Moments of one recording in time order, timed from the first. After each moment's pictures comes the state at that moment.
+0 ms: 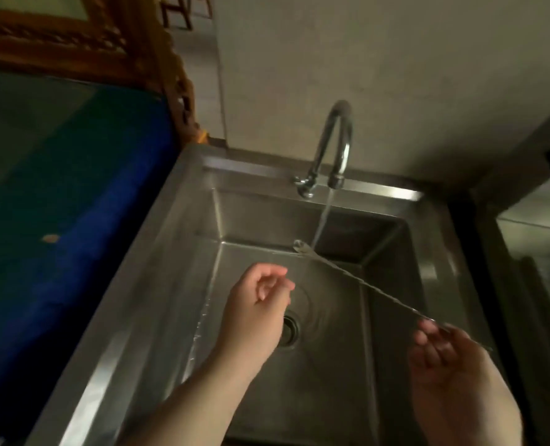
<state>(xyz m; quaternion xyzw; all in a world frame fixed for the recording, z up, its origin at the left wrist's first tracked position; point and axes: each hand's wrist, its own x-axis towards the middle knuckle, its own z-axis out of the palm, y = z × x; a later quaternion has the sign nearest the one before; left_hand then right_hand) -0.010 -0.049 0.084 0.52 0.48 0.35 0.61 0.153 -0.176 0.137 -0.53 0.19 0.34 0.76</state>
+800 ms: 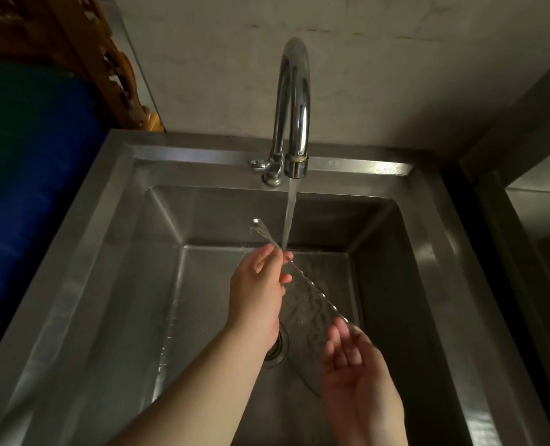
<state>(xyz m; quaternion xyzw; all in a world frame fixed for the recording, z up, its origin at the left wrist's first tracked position) 0.101 0.013 -0.011 0.33 0.51 0.34 0.72 0.146 -0.117 0.012 -0.44 0.33 0.38 0.75</state>
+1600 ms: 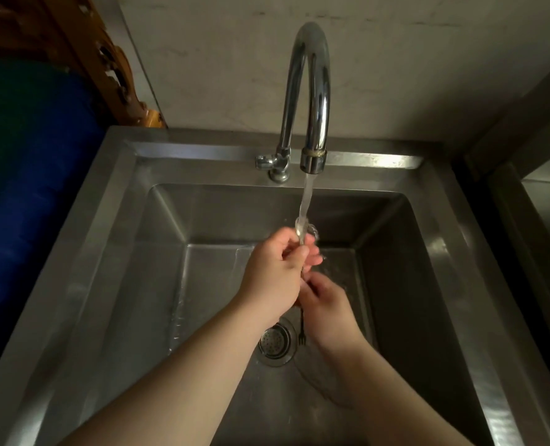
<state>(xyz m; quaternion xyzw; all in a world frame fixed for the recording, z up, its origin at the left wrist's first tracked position) 0.104 0.041 -0.011 0.56 0.39 0.27 0.68 0.164 -0.048 -0.034 -0.71 -0.23 0.41 0.52</state>
